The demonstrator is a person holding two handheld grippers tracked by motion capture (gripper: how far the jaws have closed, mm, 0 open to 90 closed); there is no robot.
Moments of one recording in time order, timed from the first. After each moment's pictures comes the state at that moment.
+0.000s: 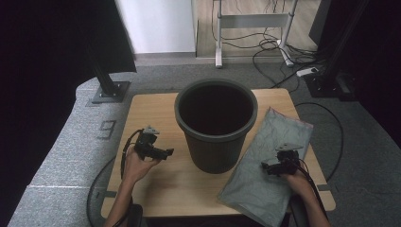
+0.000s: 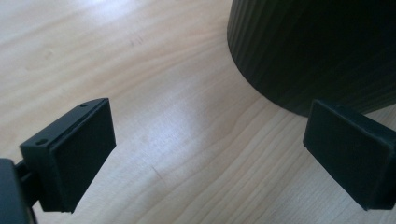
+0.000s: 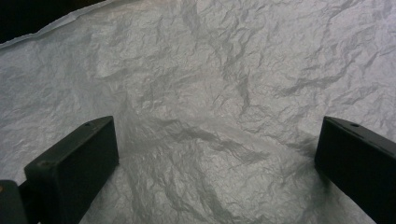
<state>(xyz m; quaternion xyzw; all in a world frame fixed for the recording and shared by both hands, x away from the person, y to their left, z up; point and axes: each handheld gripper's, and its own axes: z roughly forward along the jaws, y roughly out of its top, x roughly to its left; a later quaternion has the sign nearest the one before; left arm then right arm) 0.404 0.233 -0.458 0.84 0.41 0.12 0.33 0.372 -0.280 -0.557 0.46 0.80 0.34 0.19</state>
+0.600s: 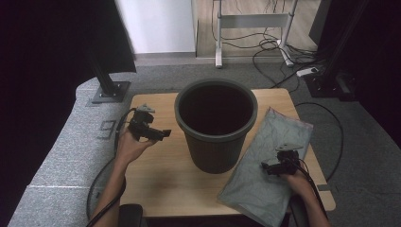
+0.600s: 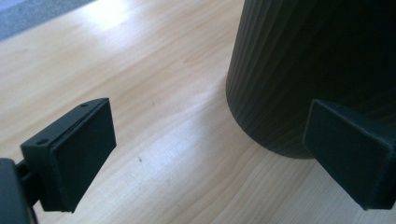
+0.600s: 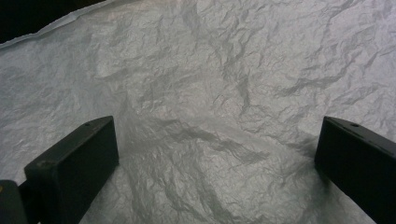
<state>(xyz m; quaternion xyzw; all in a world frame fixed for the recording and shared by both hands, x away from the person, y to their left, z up) 0.428 0.232 -0.381 0.85 0.39 0.13 0.34 0.372 -0.280 -0.557 0.46 0.80 0.34 0.19</state>
